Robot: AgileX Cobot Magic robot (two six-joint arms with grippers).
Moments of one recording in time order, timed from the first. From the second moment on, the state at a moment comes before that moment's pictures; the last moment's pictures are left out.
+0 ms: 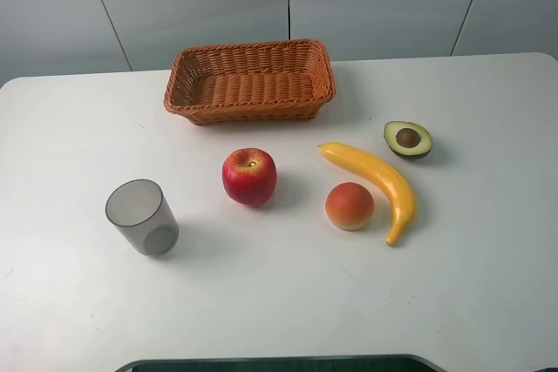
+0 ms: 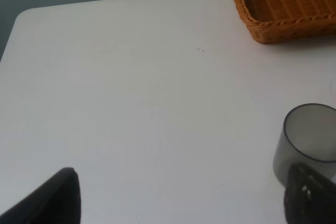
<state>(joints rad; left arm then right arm) -0.03 0.00 -0.51 0.02 1.08 0.03 -0.02 -0.01 -0.50 0.07 1.10 -0.01</state>
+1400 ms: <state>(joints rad) -0.03 0.00 -0.51 0.02 1.08 0.03 0.00 0.00 -0.55 0.09 1.16 -0.01</state>
